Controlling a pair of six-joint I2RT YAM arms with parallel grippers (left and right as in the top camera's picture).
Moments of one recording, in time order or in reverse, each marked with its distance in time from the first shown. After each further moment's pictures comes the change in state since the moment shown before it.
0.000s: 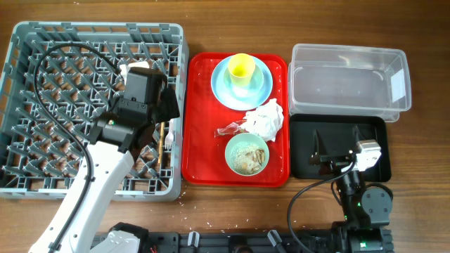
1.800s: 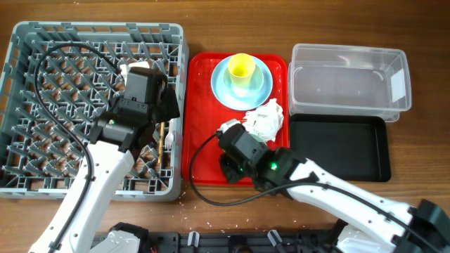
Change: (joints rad) left arm 0.000 0.003 0.000 0.000 0.000 0.000; right arm 0.901 1.405 0.880 -0.518 0.097 0.327
